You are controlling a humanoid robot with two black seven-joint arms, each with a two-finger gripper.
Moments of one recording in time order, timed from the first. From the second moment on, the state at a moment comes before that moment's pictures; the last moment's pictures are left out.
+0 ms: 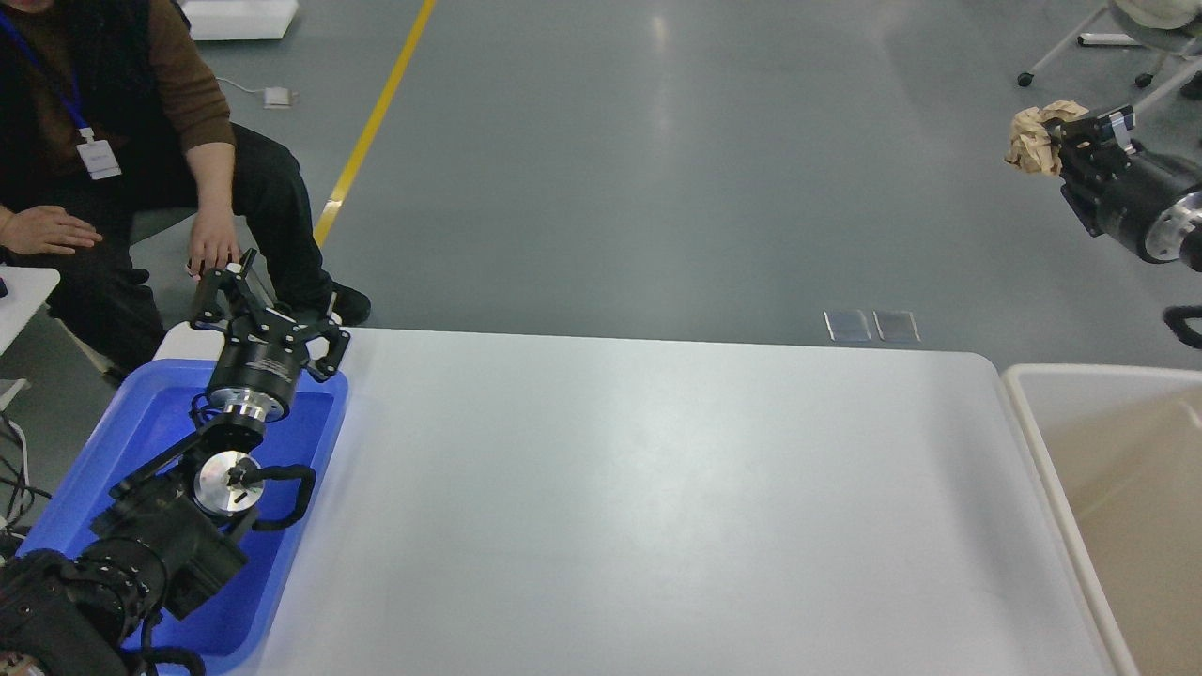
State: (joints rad) left arm -0.71 0.21 -0.75 -0.21 -0.11 -0.63 -0.56; right arm 1.20 -0.73 -0.16 0.55 -0.10 0.05 0.33
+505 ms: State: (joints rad) left arm -0.71 0.21 -0.75 -0.21 -0.11 -0.63 -0.56; right arm 0.92 -0.76 -0.14 0.16 0.05 0.05 0.21
